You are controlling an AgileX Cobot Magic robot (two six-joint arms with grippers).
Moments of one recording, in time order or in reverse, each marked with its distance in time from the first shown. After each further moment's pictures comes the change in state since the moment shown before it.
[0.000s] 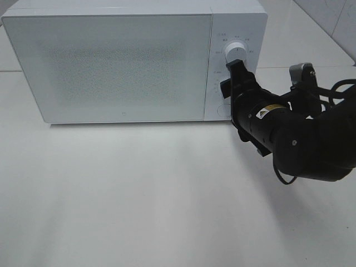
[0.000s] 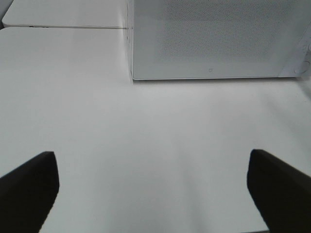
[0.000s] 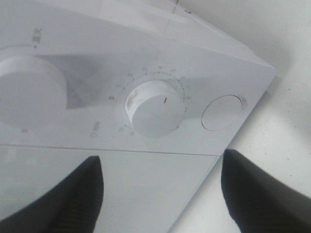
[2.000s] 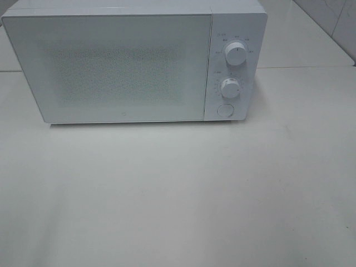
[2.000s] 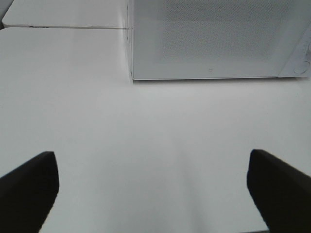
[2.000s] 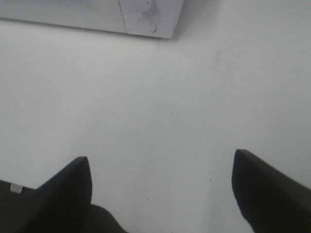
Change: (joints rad) left arm 0.000 0.000 0.000 0.000 0.000 0.000; right arm -0.326 -1.356 -0.041 -0.653 1.811 -0.764
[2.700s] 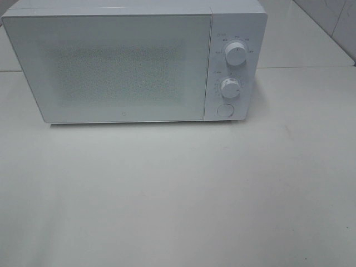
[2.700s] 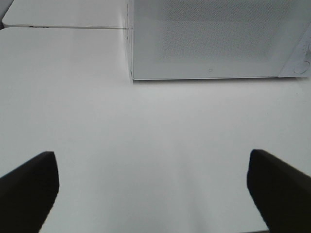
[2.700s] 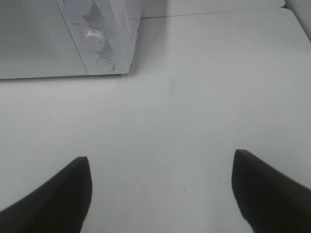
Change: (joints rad) left arm 0.000 0.000 0.000 0.000 0.000 0.000; right arm -0.174 -0.362 0.134 -0.003 0.016 0.000
